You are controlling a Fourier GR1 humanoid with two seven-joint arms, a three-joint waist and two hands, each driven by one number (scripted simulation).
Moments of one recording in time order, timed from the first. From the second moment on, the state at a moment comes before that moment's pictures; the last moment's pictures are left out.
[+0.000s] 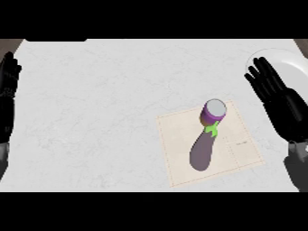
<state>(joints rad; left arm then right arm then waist) -0.20 0.58 -0.13 -1.52 0.14 0.38 -0.15 -0.24 -0.41 0.12 -1.60 -0.44 -0.03 0.08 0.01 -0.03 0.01</state>
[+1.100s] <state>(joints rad) -0.04 0.31 -0.30 -1.43 0.34 0.24 0.15 -0.61 -0.62 -0.06 -0.94 -0.18 0.19 -0.42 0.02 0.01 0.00</state>
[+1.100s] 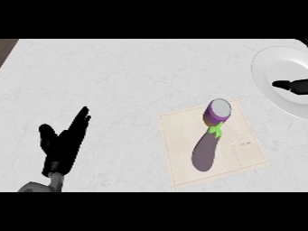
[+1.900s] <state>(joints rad) -0.02 0.28 -0.27 -1.42 0.31 0.23 0.13 -0.67 -0.68 0.24 -1.15 0.13 0.38 -0.09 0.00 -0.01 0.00</state>
